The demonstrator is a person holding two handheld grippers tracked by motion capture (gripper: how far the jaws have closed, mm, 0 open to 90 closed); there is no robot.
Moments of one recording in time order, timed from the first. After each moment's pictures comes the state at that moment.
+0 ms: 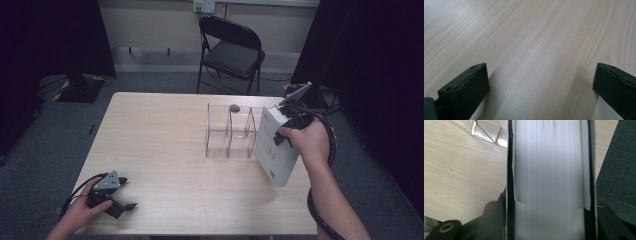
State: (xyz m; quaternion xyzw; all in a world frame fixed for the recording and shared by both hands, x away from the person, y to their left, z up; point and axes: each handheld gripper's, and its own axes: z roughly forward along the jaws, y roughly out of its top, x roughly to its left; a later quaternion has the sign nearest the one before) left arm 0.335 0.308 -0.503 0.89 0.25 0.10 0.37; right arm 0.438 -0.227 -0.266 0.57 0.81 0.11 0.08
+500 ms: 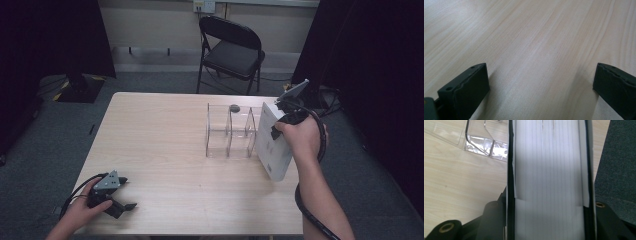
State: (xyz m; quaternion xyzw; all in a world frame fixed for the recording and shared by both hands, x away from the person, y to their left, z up) left arm 0.335 0.308 -0.503 0.89 0.25 0.10 0.37; right arm 0.453 -0.221 -0.272 0.60 0.78 0.11 0.10
